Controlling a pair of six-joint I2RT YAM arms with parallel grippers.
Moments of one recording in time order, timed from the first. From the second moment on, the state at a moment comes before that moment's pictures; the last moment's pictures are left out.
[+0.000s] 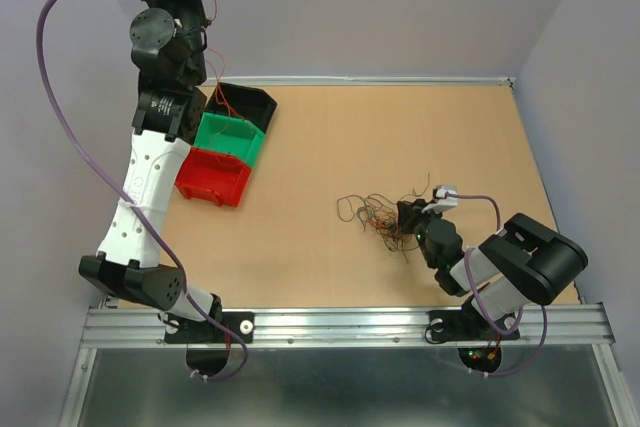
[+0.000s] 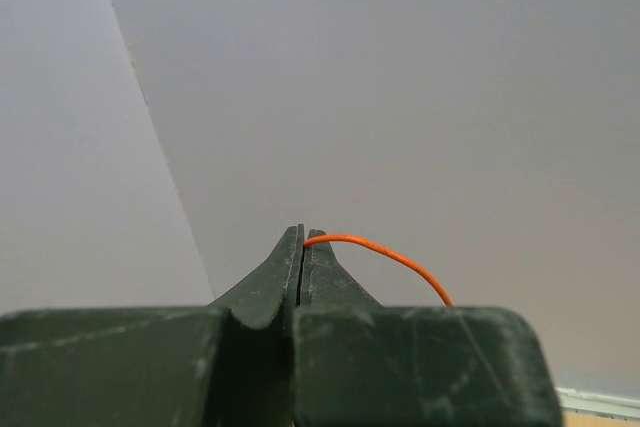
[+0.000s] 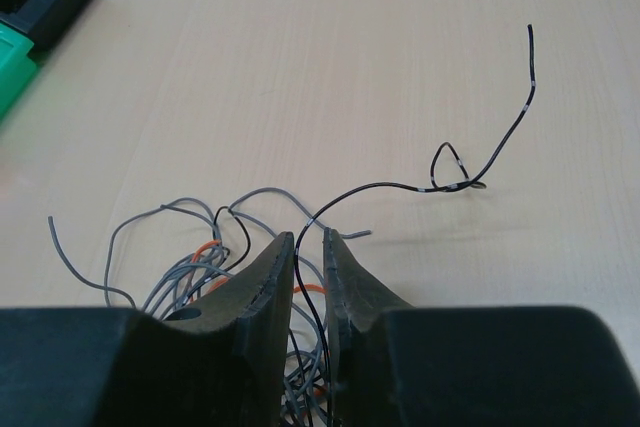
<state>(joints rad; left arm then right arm) -0.27 1.45 1.85 0.02 -0.40 0.23 0.64 1.52 0.06 1.32 0.47 0.45</state>
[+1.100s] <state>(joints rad) -0.14 1.50 1.68 0.12 -0.39 0.23 0.64 1.51 0.06 1.32 0.41 0.44</state>
